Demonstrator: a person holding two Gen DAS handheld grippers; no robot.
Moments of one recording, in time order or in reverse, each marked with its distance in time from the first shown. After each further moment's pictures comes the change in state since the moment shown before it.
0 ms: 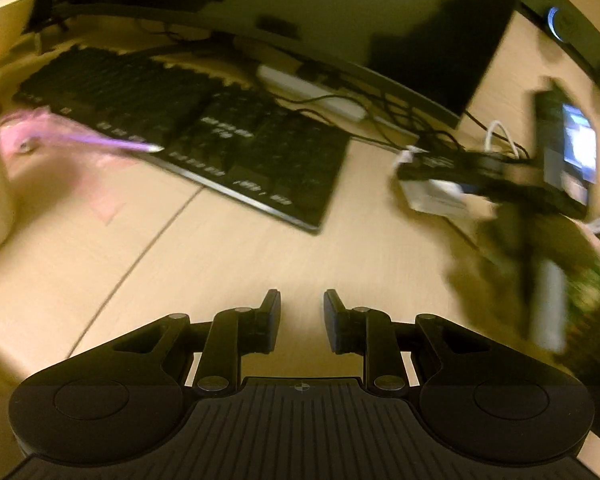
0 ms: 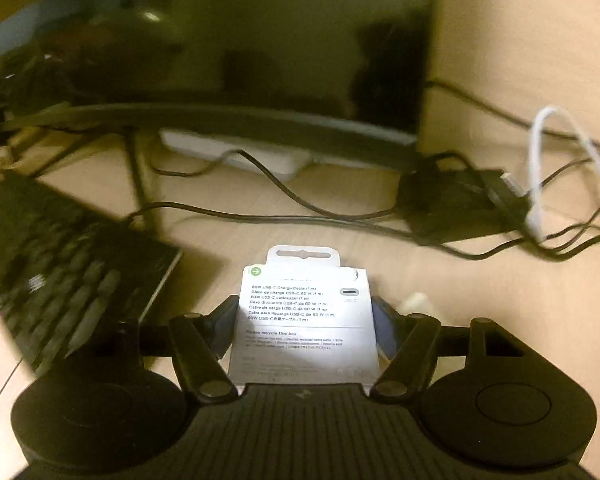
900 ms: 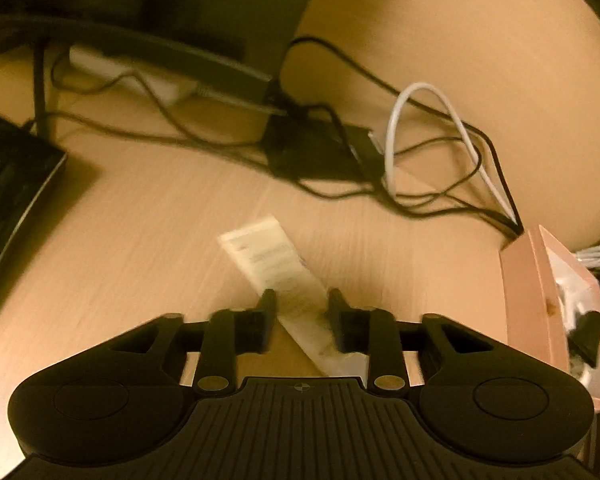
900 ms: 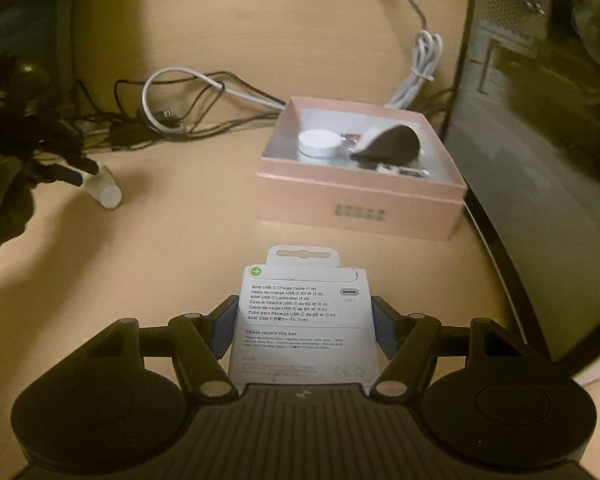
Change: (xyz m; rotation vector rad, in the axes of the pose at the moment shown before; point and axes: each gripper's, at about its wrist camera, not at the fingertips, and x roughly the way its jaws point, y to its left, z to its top) left arm 0.155 -0.196 0.060 -0.004 0.085 -0.029; right arm -0.251 -0.207 -0.205 0.204 -0.029 -0.361
